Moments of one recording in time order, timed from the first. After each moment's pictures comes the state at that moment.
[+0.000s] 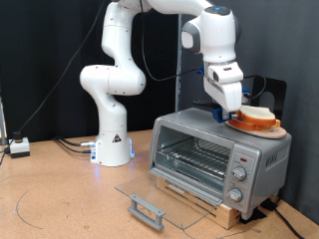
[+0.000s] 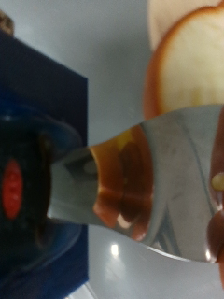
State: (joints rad) arm -0.57 -0.32 0.89 -2.32 0.50 2.12 -0.53
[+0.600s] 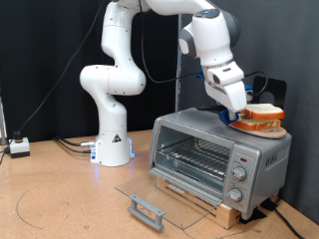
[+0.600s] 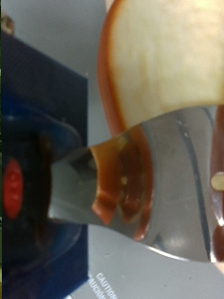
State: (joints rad) arm -0.56 -0.32 0.88 -2.34 0.64 2.21 -0.66
